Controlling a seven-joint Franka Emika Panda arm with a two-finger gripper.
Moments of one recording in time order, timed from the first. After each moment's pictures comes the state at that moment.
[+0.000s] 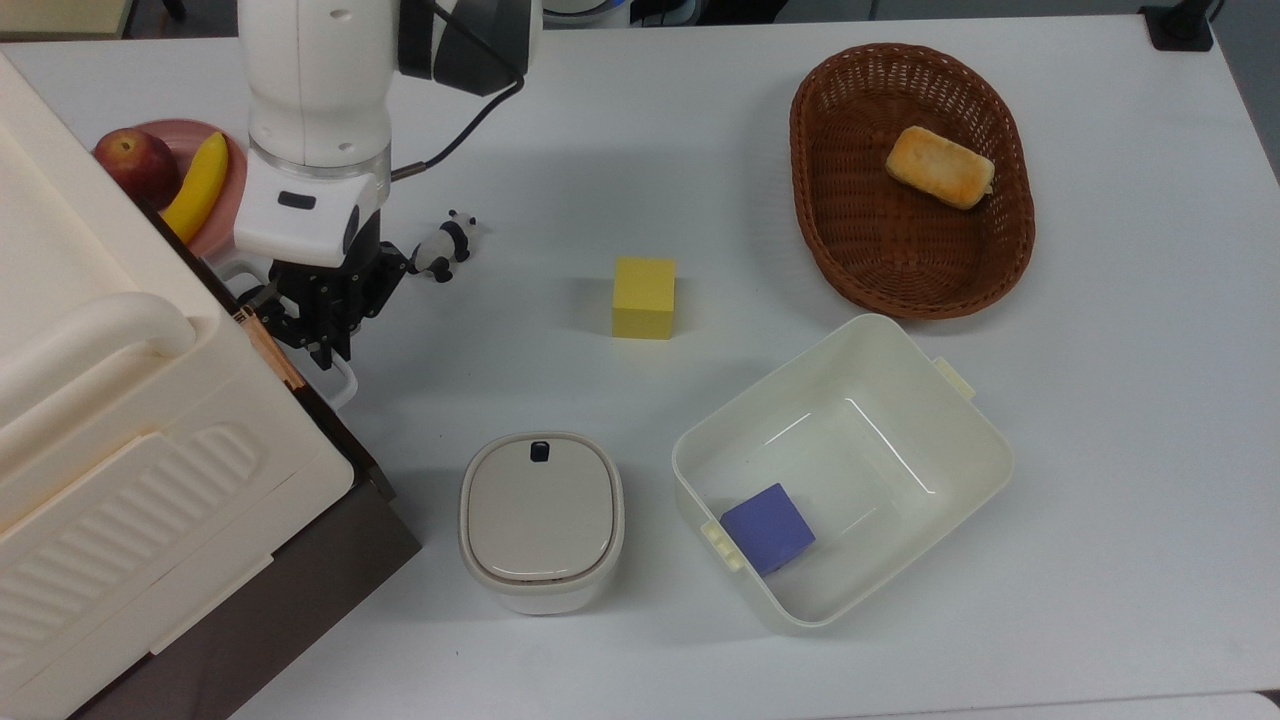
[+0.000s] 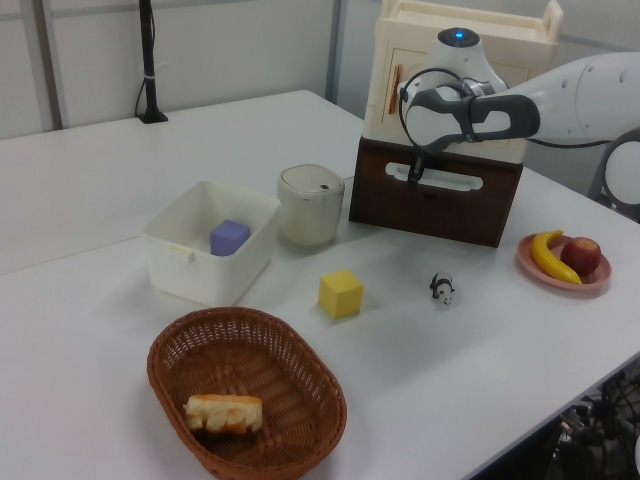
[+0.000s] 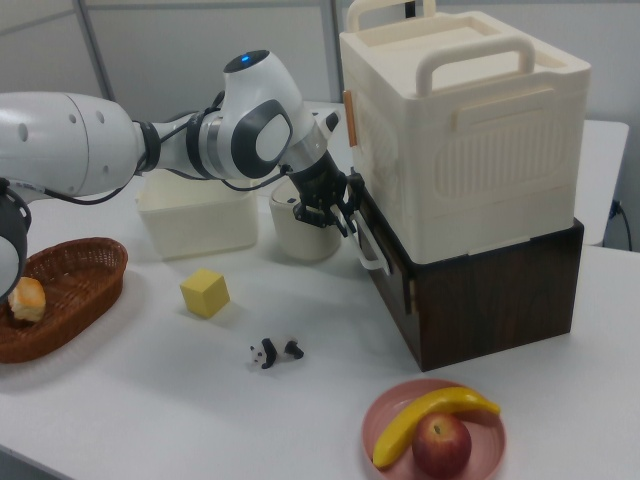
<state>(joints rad) -0.20 0.40 0.05 -1.57 -0.24 2.30 -0.76</state>
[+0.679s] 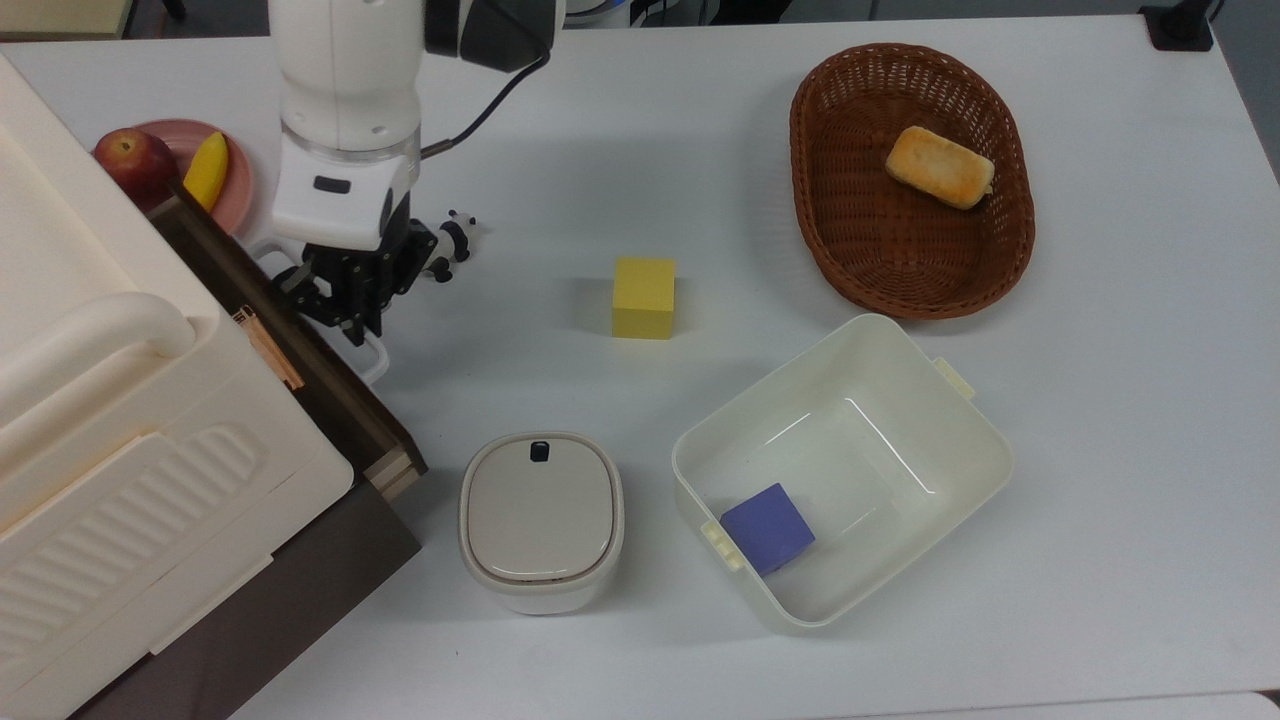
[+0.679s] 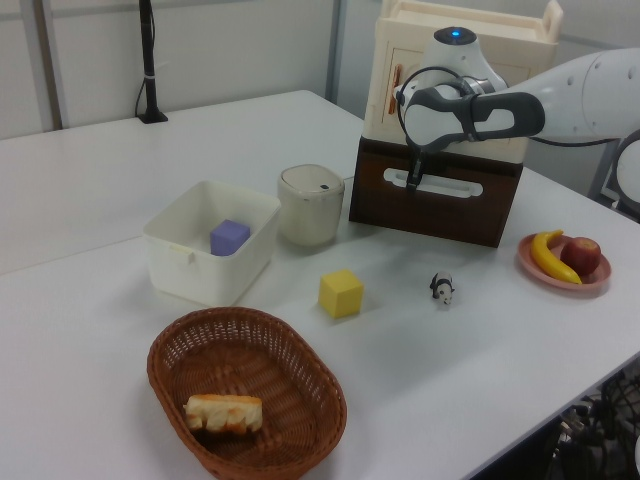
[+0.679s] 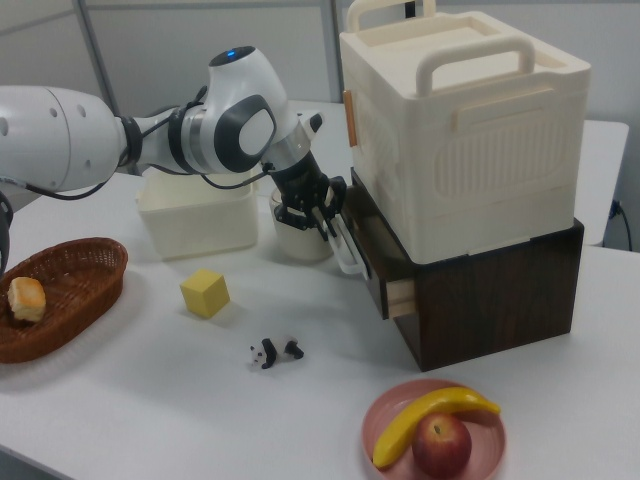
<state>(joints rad) -0.20 0.35 0.08 -1.62 -0.24 2.24 -0.75</state>
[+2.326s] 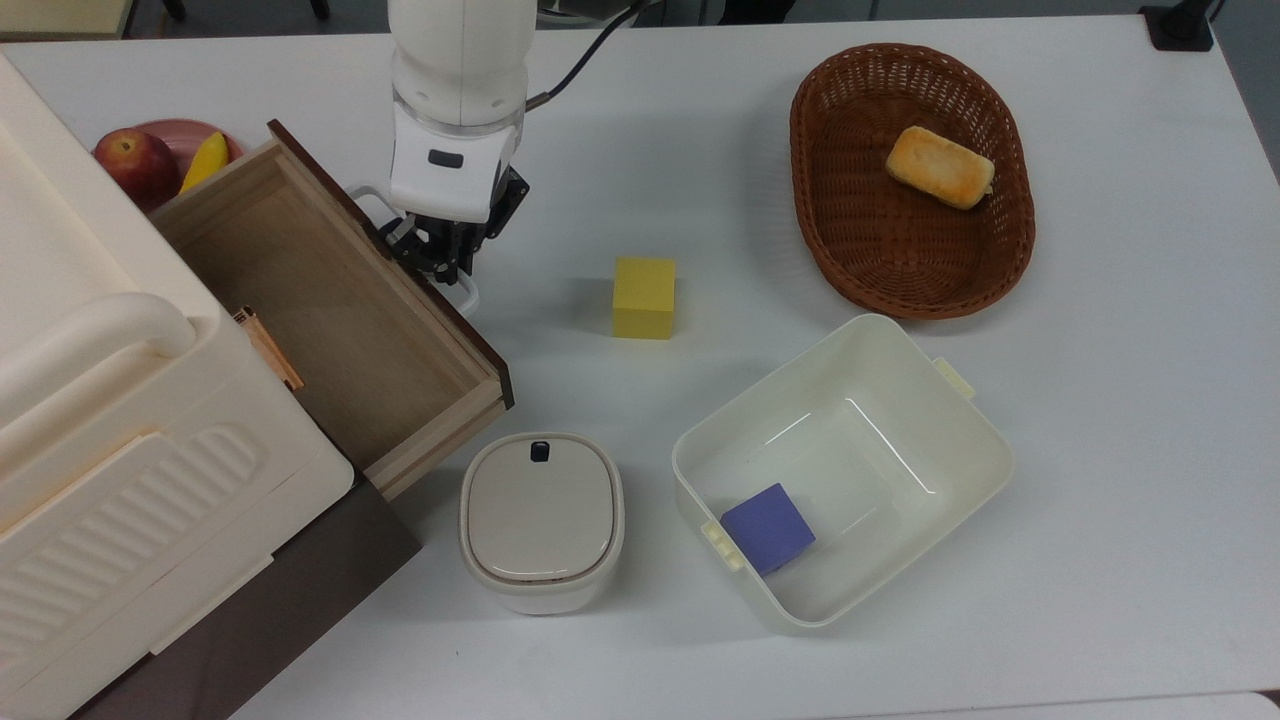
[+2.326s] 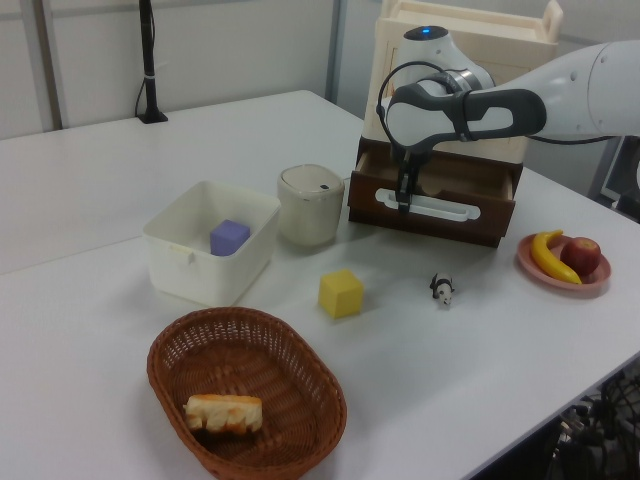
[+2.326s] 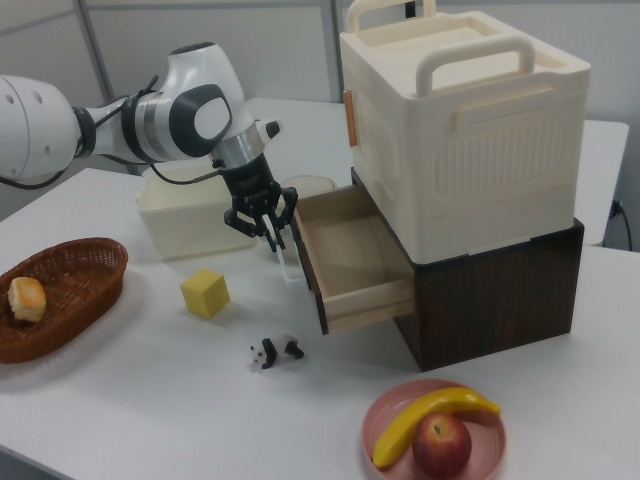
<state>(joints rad) -0.12 0.26 0.10 -1.69 -0.24 2.04 -0.64</state>
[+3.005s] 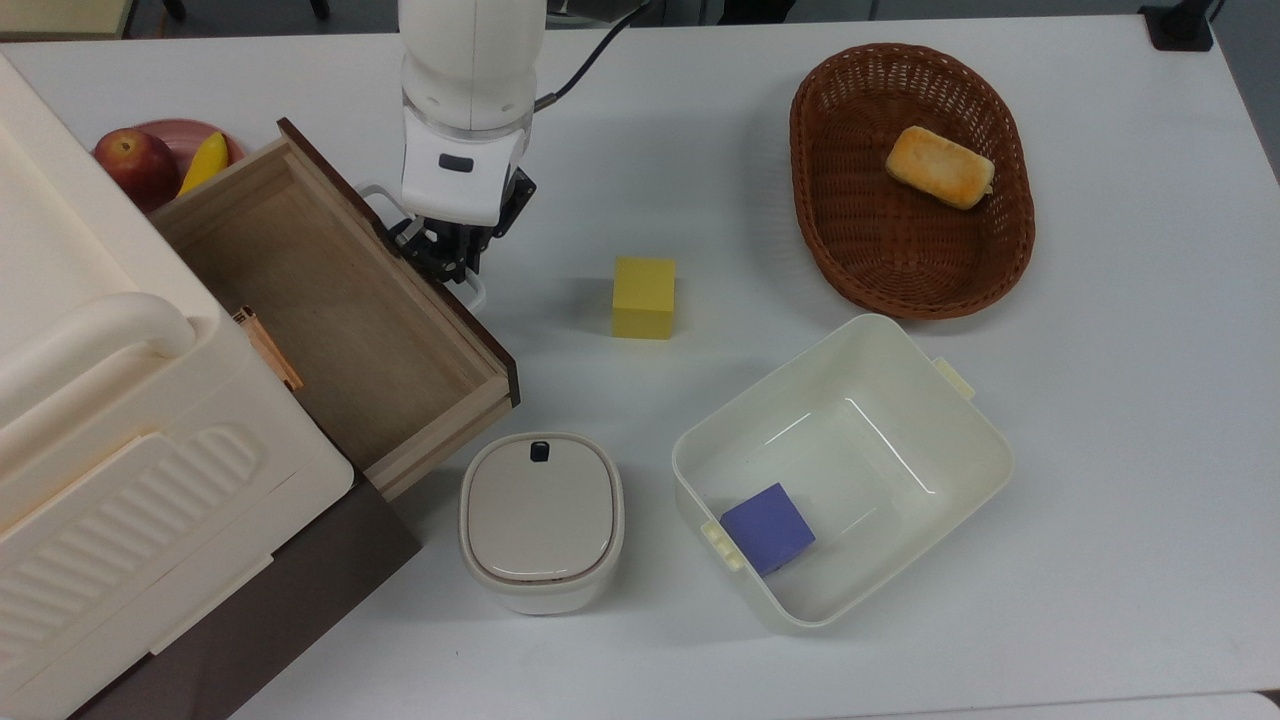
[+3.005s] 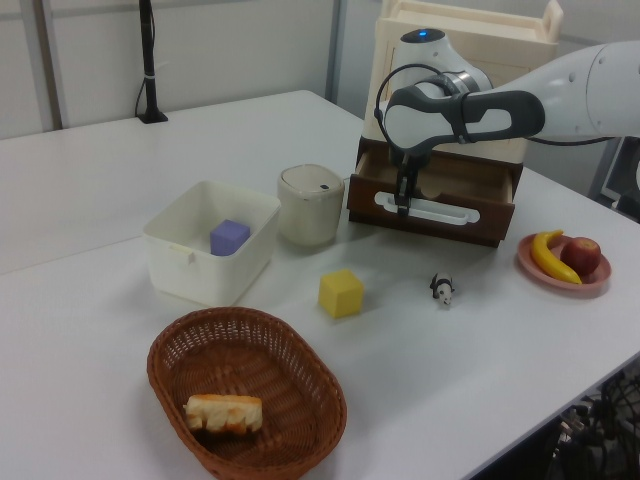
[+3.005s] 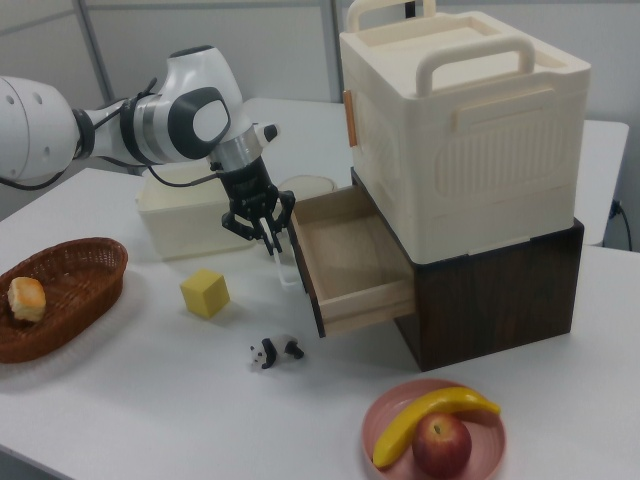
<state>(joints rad) -0.11 0.26 0.10 -1.70 -0.24 2.04 -0.64</state>
